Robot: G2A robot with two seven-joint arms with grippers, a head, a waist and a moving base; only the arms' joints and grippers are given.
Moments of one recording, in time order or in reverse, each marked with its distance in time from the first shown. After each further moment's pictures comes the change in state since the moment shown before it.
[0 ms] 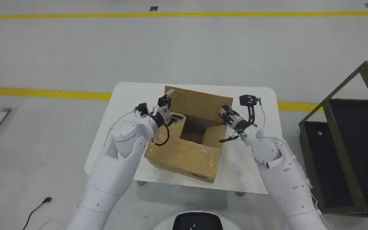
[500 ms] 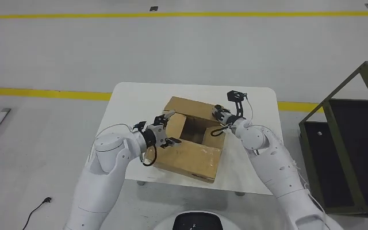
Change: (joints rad) left arm 0.138 0.043 -0.111 -0.153 -0.042 0.248 -0.187; right arm 0.168 -0.037 -0.117 0.234 0.025 0.028 0.011
